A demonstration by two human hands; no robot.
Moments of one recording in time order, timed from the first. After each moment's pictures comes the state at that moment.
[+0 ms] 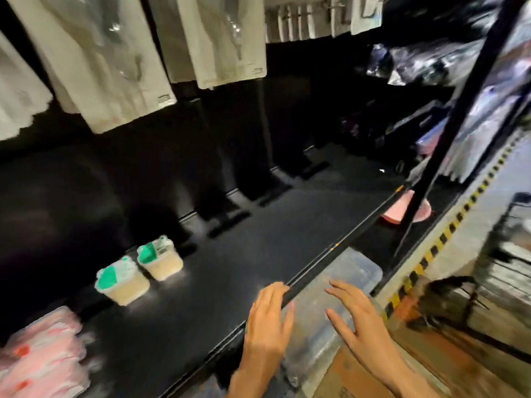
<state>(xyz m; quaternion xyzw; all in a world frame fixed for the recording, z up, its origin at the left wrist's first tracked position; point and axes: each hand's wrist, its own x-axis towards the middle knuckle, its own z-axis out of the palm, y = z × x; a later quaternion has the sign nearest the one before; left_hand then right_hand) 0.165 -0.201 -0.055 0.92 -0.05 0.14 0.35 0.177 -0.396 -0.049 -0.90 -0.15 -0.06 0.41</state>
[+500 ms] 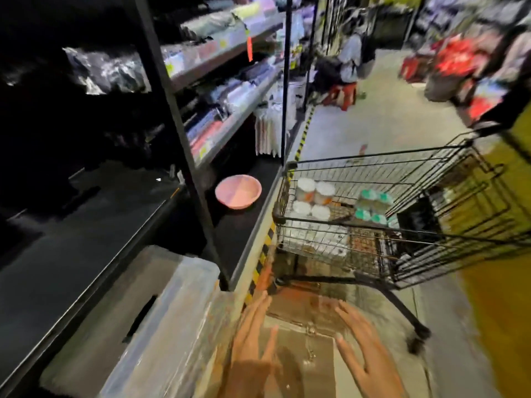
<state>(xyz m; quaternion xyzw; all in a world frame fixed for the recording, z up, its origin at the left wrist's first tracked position) 0.136 -0.571 -0.096 0.86 -0.33 0.05 0.39 0.022 -0.759 -0.064 -0.90 0.21 -0.09 0.37</state>
